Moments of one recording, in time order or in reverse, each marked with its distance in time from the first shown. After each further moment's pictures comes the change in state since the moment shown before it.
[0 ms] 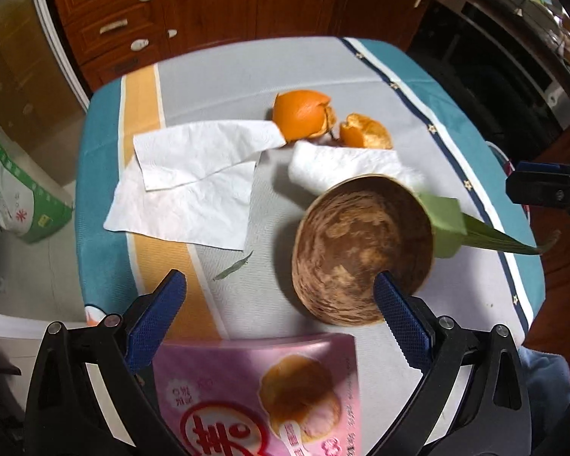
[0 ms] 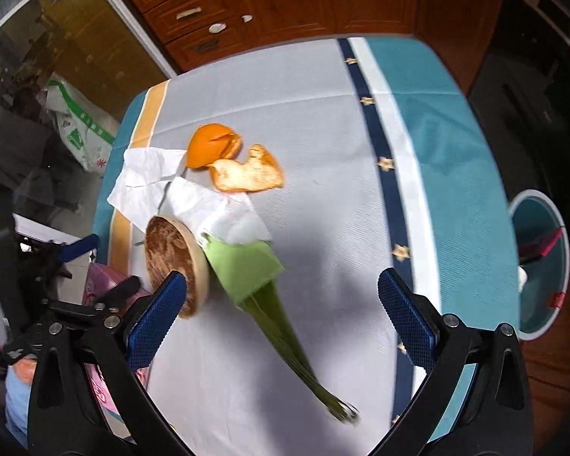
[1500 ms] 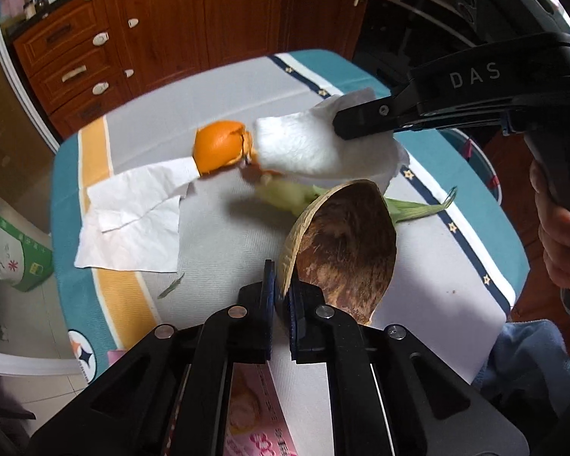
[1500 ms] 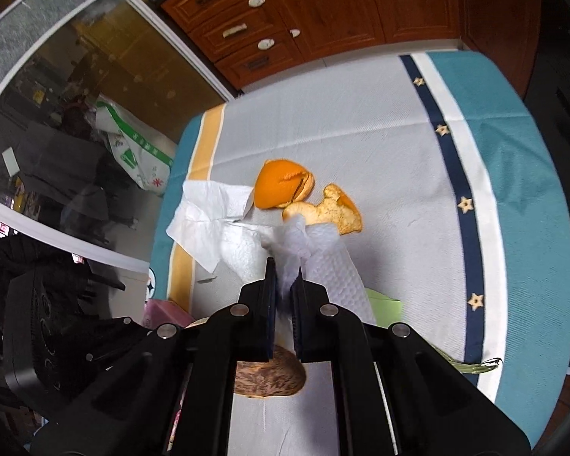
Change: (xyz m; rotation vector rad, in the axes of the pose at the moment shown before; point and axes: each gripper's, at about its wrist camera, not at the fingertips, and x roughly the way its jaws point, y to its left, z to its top) left arm -0.028 -0.058 -0.003 0.165 -0.089 -0.044; right arm 0.005 0.017 0.029 0.010 -0.071 0.241
